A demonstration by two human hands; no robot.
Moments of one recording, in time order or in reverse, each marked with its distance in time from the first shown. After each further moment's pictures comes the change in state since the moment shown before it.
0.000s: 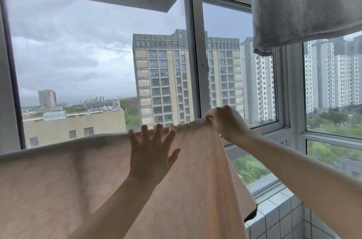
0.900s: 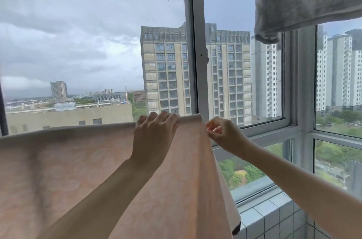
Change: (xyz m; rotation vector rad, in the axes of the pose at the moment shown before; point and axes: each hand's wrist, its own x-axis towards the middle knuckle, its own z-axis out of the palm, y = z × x) left_hand 0.047 0.051 0.010 -0.372 0.120 -0.093; right_hand -0.034 0.050 0.039 0.600 -0.184 0.159
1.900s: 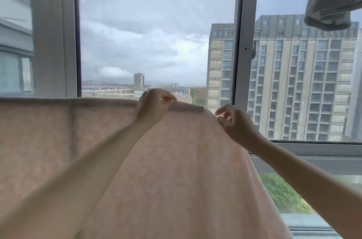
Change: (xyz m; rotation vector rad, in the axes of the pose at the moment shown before) left_hand 0.038 0.005 -0.003 -0.132 -0.115 -0.496; right_hand 0.043 0.040 -0.009 0.097 -0.017 -0.259
